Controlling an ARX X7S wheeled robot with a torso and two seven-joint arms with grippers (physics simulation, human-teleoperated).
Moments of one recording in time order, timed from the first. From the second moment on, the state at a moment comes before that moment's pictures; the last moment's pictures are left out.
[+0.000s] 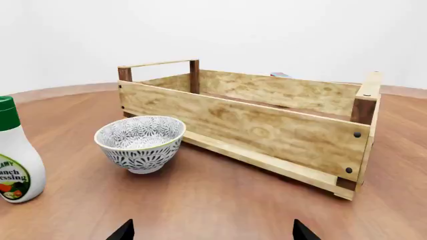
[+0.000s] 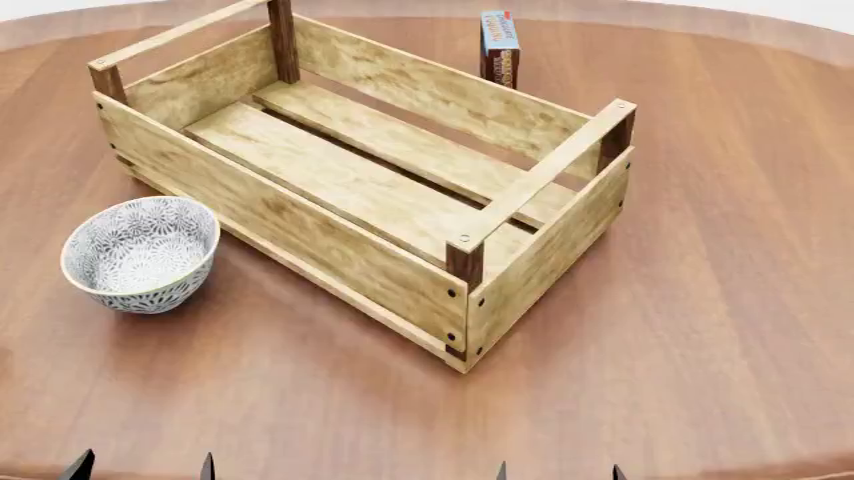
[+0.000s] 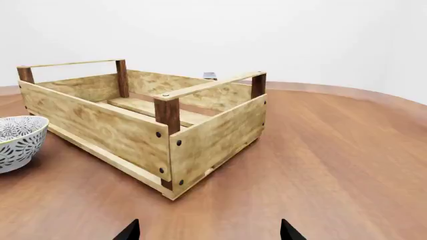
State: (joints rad) left arm 0.00 0.00 0.00 0.00 0.00 0.00 0.00; right arm 0.00 0.00 0.00 0.00 0.00 0.00 0.00
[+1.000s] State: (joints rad) left arm 0.01 -0.09 0.10 0.00 -0.07 0.04 -0.10; right arm -0.02 0.08 -0.10 -0.02 0.09 -0.04 0.09
